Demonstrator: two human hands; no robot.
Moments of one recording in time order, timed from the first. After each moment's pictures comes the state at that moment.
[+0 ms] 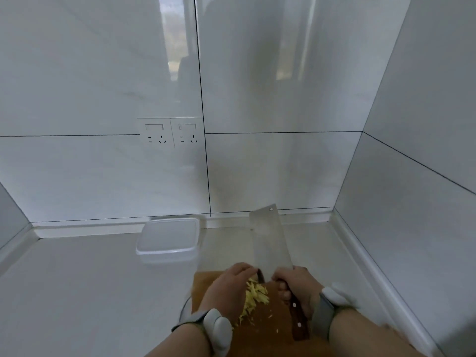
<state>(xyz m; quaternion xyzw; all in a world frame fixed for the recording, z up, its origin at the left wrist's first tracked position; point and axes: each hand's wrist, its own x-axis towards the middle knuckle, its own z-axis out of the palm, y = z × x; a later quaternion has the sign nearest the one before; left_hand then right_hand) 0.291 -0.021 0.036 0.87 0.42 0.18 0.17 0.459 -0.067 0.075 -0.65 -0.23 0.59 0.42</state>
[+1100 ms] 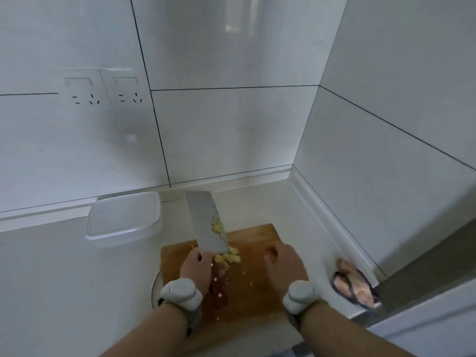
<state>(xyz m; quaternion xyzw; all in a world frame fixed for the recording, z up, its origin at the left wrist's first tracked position) 0.292 -0.020 0.003 0.56 0.60 0.22 0.52 0.454 -0.115 0.019 -0.87 -0.40 0.17 0.23</state>
